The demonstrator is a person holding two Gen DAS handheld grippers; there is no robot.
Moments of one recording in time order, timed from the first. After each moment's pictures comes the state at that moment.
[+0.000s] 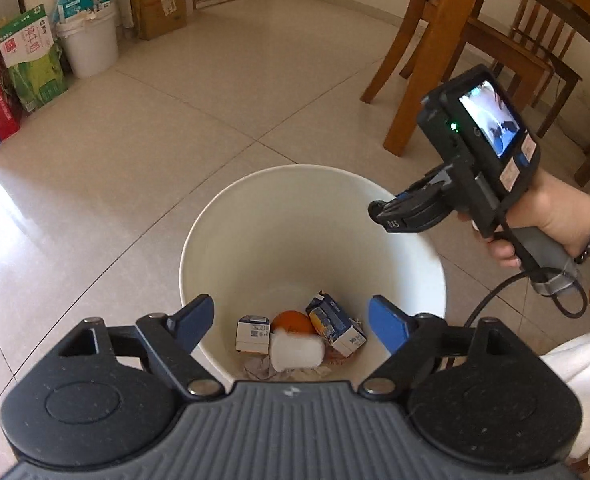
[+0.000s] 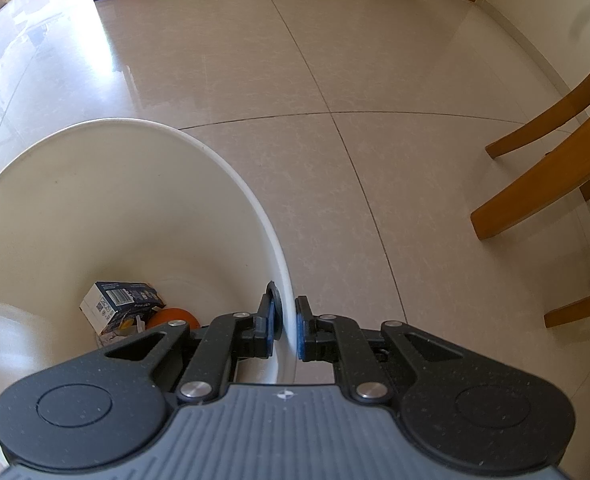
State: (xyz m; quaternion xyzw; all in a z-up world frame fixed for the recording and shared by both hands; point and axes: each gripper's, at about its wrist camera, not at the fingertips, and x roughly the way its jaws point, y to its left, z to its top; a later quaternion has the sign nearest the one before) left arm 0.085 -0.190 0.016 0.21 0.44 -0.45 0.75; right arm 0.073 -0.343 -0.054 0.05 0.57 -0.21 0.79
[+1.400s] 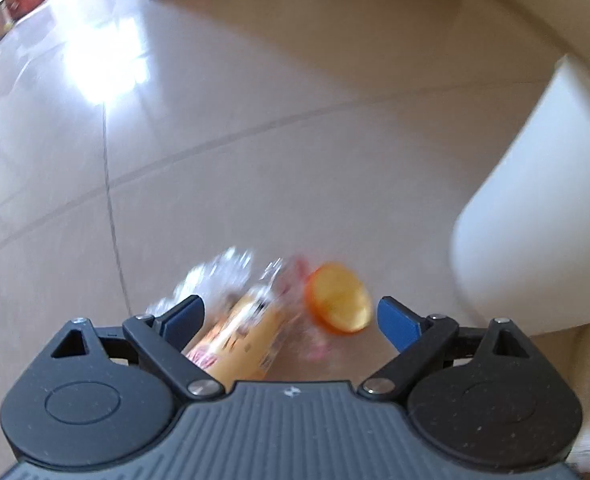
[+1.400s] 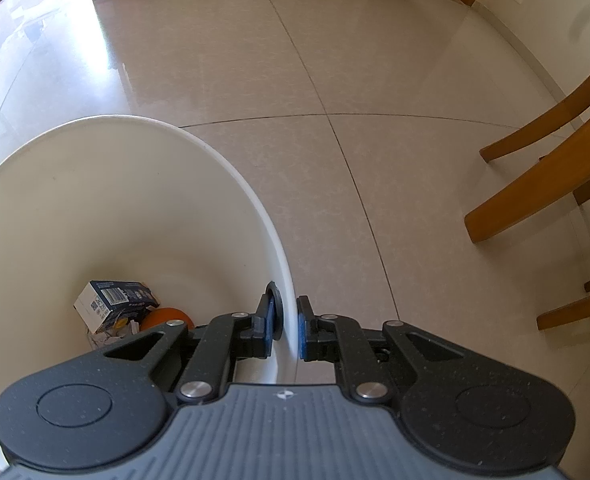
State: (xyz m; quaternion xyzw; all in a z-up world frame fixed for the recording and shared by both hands) left arm 0.177 0.014 -0.155 0.14 0.52 -0.23 0.81; right arm 0.076 -0.338 -0.055 0.03 0.58 -0.21 0.79
